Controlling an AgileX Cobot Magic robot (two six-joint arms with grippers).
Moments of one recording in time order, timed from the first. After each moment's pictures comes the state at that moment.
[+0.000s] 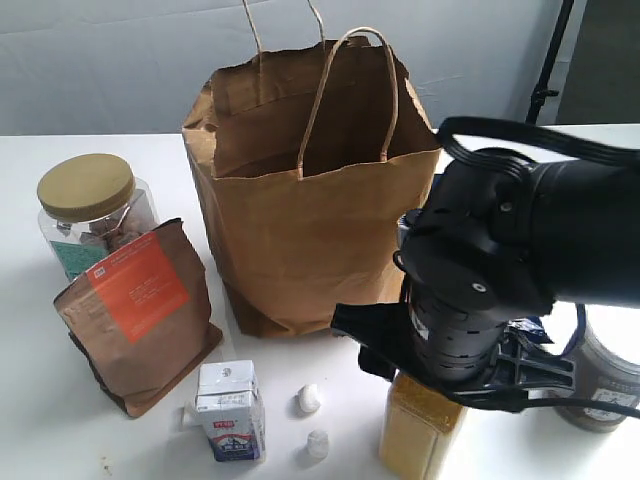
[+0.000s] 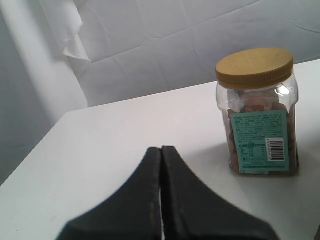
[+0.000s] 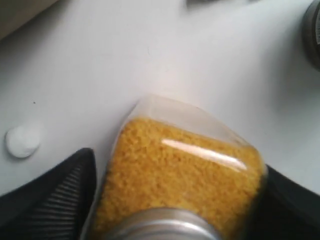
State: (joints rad) left arm 0.12 0.00 0.00 -0.01 0.24 0.27; right arm 1.16 1.64 -1.01 -0.26 0.99 1.33
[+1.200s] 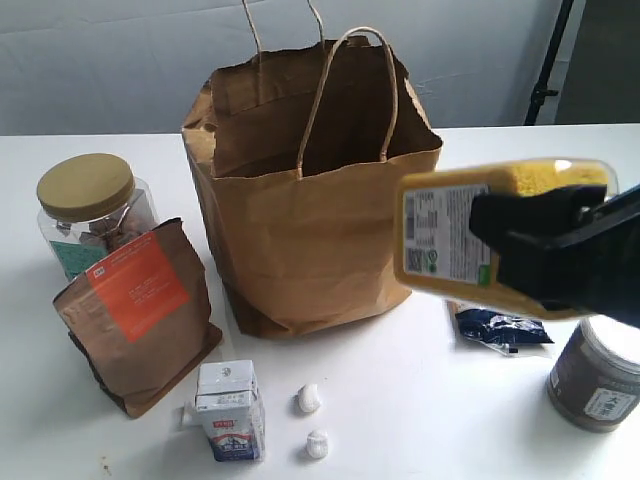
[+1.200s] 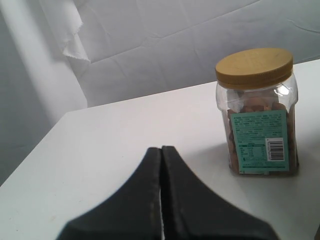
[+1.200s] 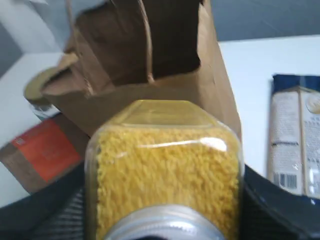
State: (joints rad) left arm 0.12 0.00 0.00 -0.01 0.24 0.27; right arm 1.44 0.83 -0.68 -1.05 0.74 1.54
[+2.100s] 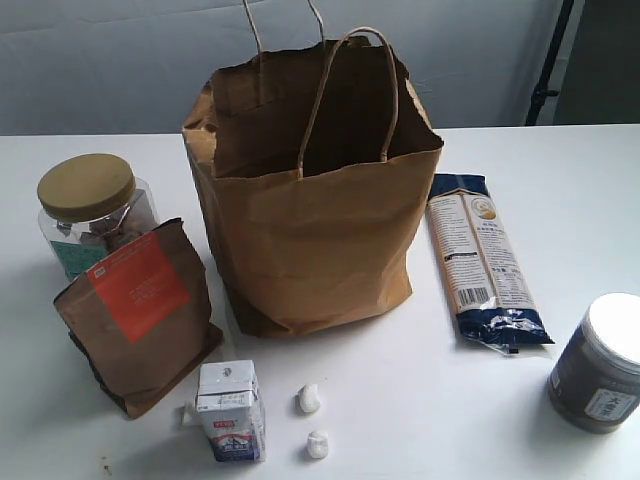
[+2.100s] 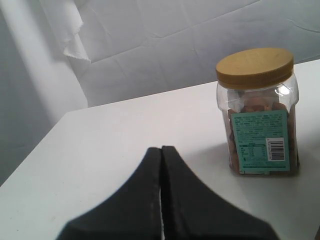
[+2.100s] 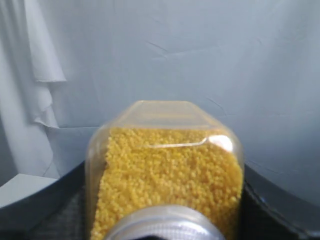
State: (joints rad) left arm 0.12 0.00 0.00 -0.01 0.24 0.27; right arm 1.28 1.19 -1.15 -1.45 0.66 1.60
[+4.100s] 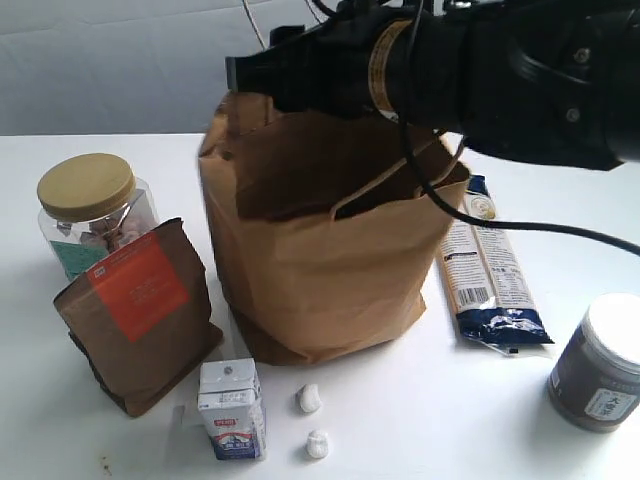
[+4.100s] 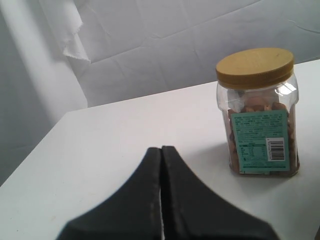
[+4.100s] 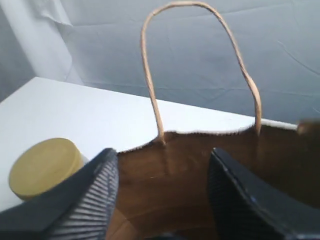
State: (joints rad) left arm 0.12 0.00 0.00 -0.01 0.24 0.27; right arm 1.04 1.57 -1.20 -1.28 0.22 1.55
